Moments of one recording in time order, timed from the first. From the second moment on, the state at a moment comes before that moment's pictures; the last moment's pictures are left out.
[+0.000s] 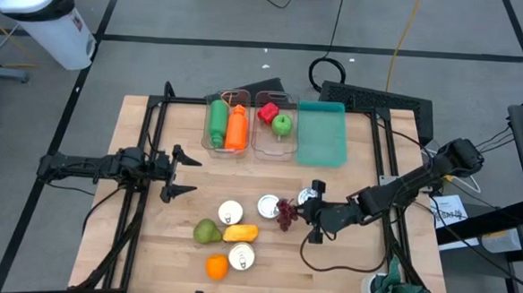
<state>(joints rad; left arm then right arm) 0.00 0.07 0.02 0.03 0.07 -0.09 0.47 1.35 0.79 -0.16 0.47 0.25</state>
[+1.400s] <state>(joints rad) 0.00 0.07 0.02 0.03 0.07 -0.09 0.47 1.35 0.79 -0.19 0.63 0.25</state>
